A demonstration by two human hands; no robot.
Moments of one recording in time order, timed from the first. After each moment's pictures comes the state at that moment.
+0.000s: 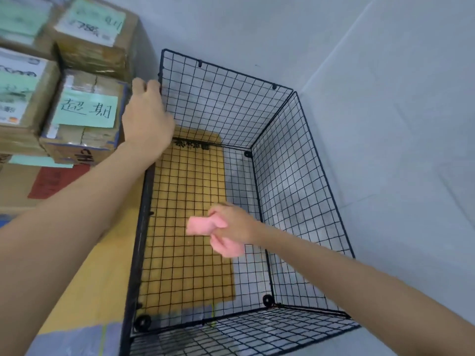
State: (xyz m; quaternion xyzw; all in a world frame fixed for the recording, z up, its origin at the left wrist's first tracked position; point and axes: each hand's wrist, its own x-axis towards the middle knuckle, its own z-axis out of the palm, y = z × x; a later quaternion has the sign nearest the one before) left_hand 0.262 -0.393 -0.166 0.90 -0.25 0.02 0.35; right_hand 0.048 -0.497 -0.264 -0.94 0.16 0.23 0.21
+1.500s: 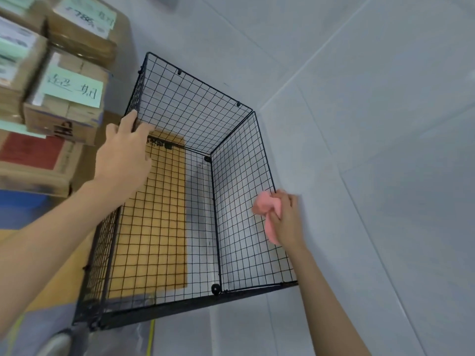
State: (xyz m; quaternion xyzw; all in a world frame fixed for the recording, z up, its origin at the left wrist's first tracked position) left_hand 0.185 -0.321 -0.182 0.88 -0.31 -0.05 0.36; right_hand -0.104 -0.554 -0.160 -0.90 0.39 -0.13 0.10
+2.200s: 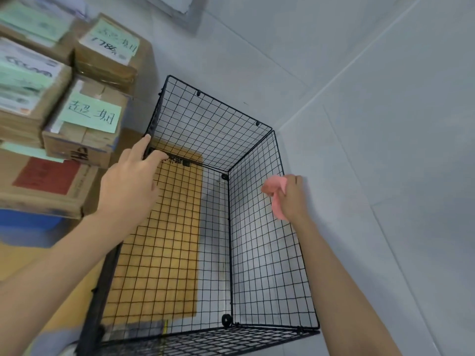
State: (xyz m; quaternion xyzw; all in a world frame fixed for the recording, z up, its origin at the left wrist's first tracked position) left_hand 0.188 -0.317 -0.186 0.89 -0.33 0.00 0.32; right_hand 0.007 -0.642 -0.160 -0.91 0.39 -0.09 0.05
